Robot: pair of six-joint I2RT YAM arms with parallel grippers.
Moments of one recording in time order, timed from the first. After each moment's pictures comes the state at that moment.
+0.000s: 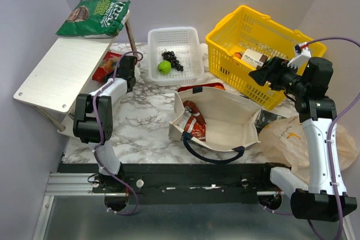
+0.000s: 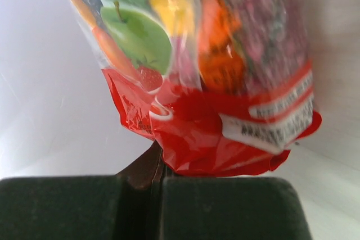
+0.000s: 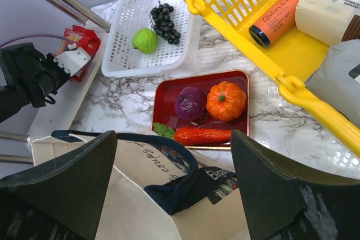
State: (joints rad) left arm -0.11 1.82 1.20 -0.17 -0.73 1.03; right arm -0.10 1.00 1.20 -0.54 -0.53 0.36
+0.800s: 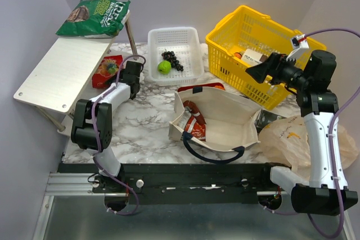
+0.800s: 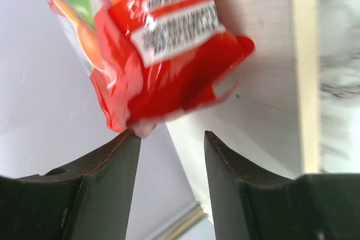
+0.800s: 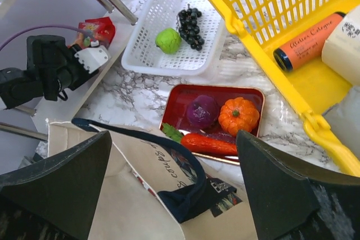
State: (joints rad) left arm -0.18 1.73 1.11 -0.27 -0.75 0.84; right arm -0.10 1.05 1.27 -0.51 -0.67 0.27
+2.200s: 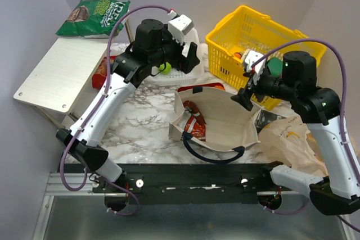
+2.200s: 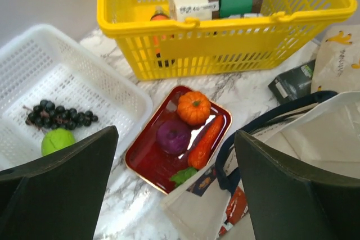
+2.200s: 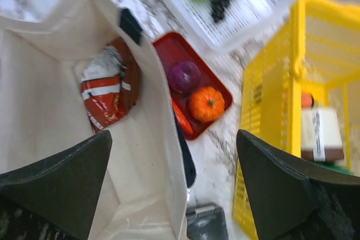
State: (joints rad) left arm -0.59 1.54 1.85 -0.60 0.28 0.01; right arm 0.38 1.07 1.54 -0.97 -0.43 -0.52
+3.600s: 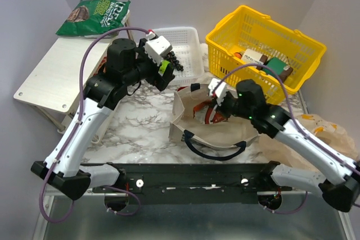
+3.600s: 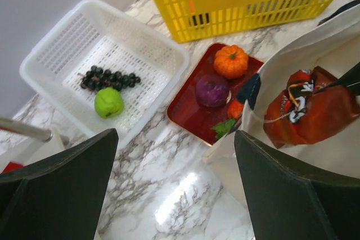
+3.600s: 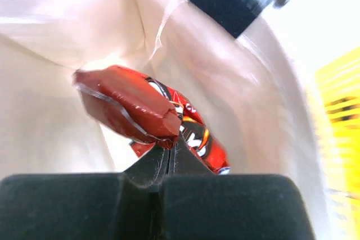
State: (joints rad) left arm -0.51 1.21 1.55 -0.67 0.25 0.23; right arm 0.74 1.09 0.98 -0.41 -0.16 -0.36
